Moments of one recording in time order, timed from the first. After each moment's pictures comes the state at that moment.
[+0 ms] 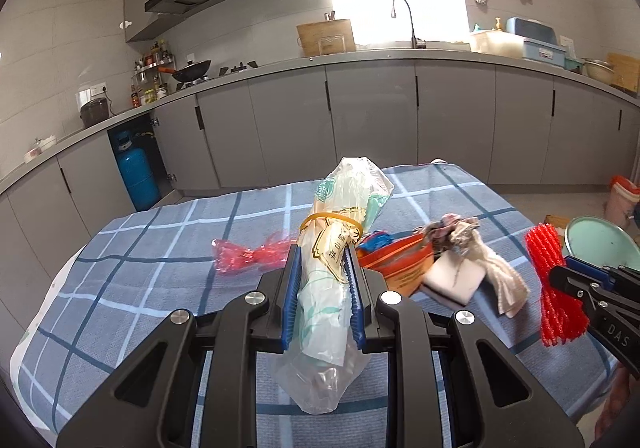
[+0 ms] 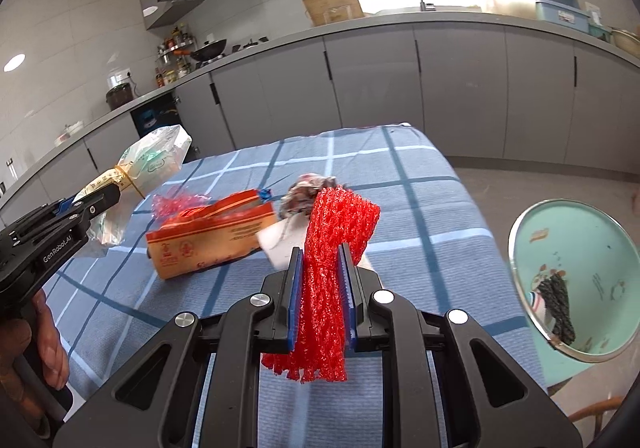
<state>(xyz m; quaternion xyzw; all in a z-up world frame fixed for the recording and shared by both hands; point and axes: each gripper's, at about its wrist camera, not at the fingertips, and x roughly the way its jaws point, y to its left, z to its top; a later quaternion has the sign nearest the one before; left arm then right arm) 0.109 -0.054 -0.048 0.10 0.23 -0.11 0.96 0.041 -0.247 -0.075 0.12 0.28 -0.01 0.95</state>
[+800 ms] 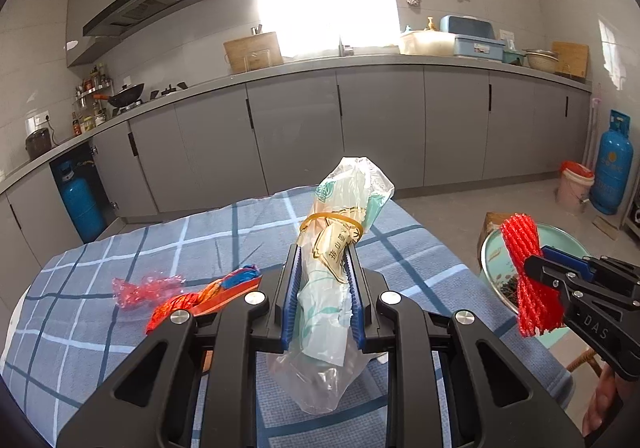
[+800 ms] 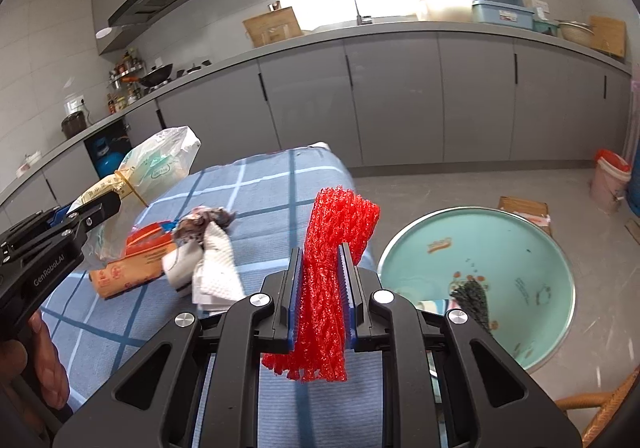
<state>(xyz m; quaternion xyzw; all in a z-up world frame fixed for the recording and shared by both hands) 0.089 -0.169 -0.042 0.12 0.21 -0.22 0.94 0.007 -0.337 -0.067 0.13 0.26 -0.10 0.95</state>
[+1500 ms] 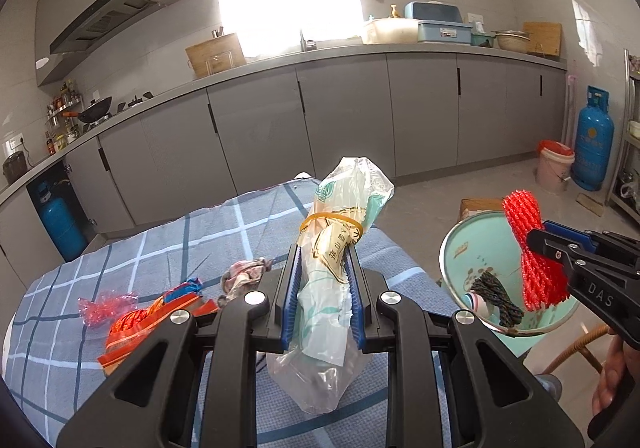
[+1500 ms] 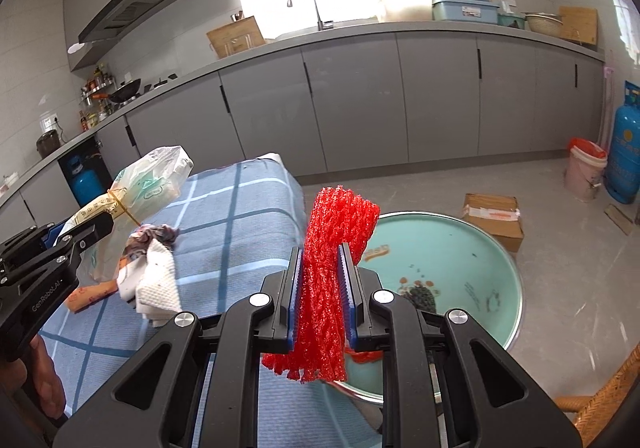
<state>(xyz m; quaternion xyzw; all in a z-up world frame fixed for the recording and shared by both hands) 0.082 -0.227 -0.051 0.15 0.21 -0.26 0.93 -0.011 -0.390 -0.070 0.14 0.25 -0.15 0.95</state>
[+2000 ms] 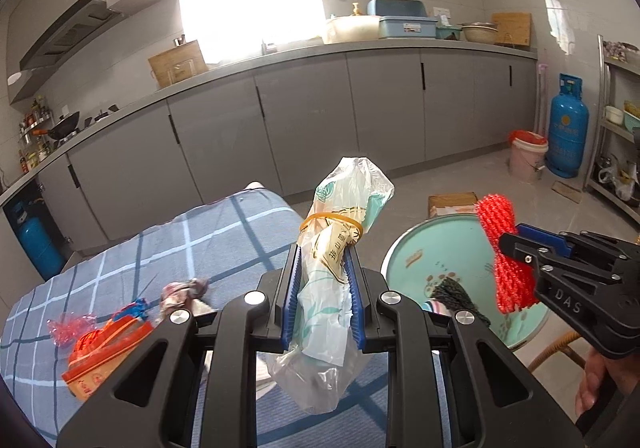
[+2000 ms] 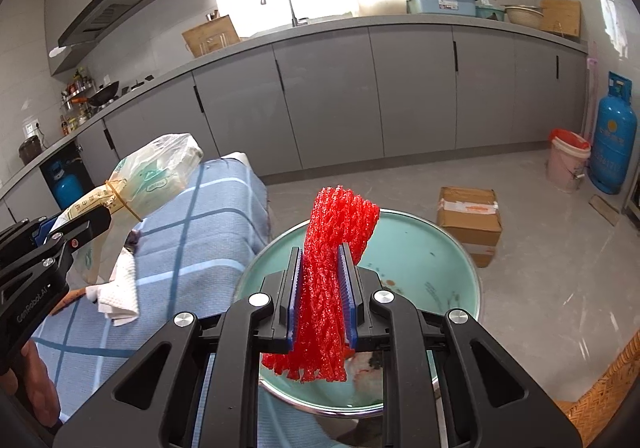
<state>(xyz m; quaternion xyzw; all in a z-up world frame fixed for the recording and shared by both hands) 0.066 -0.286 -0.057 0.17 0.21 -0.32 0.91 -0.019 -0.430 -0.083 0.15 0.26 -0.18 0.94</state>
